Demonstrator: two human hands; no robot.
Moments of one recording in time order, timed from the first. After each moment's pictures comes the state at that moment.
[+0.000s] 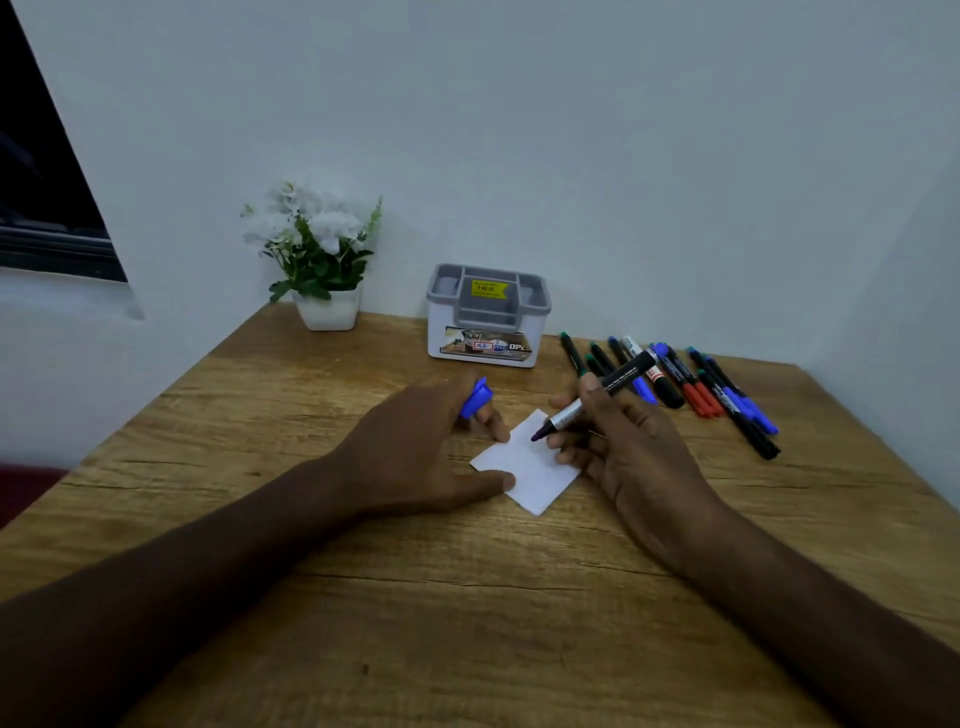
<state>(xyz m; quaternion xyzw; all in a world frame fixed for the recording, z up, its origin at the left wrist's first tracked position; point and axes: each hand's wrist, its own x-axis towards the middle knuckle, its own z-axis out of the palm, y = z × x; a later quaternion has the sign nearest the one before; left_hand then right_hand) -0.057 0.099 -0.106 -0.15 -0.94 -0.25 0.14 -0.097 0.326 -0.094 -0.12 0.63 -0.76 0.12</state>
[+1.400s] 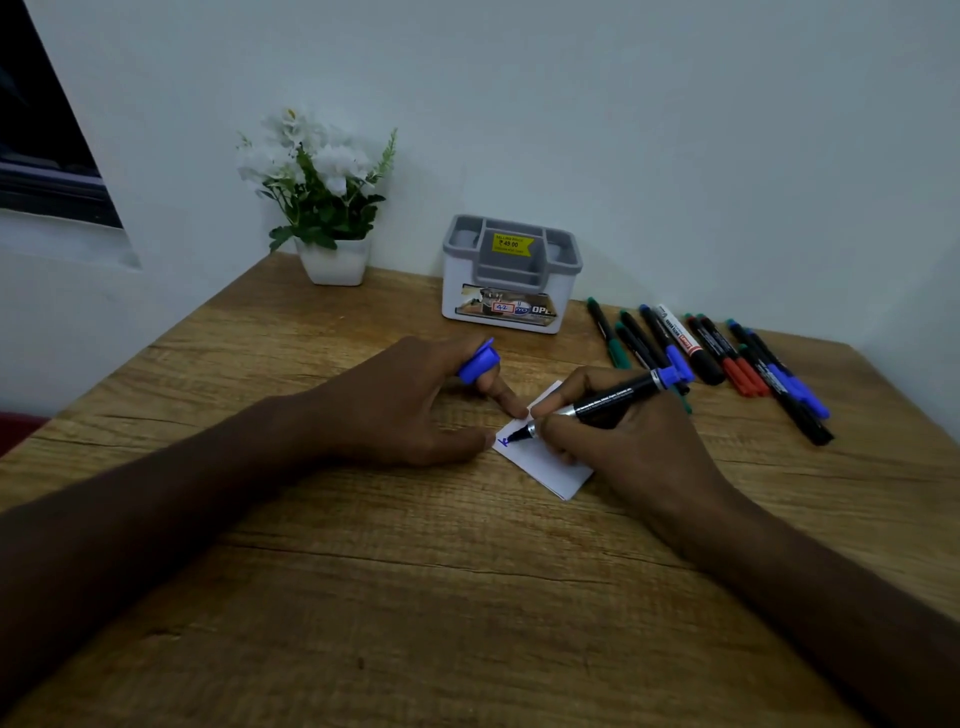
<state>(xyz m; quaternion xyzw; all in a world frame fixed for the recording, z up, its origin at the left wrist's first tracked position) -0.058 0.077 -0.092 -0.17 -0.94 -0.28 0.08 -0.100 0.315 -0.103 -0.24 0.80 -0.55 0.04</state>
